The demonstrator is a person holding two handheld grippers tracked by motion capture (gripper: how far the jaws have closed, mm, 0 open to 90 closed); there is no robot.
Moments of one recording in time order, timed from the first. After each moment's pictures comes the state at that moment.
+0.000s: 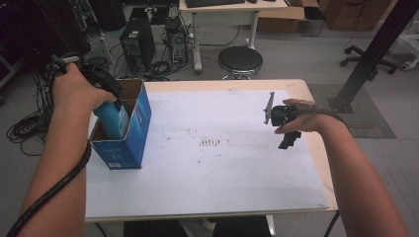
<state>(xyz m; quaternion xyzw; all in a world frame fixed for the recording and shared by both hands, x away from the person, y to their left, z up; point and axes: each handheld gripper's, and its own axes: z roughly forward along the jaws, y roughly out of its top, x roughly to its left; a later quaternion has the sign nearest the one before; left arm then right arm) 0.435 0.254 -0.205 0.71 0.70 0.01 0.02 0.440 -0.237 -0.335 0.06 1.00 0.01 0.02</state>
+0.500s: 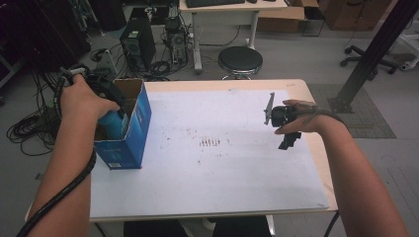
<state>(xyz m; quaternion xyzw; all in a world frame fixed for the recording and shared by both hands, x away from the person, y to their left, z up) 0.436 0.255 -0.231 0.71 0.71 0.01 0.01 0.440 -0.237 -0.338 0.06 1.00 0.01 0.02</state>
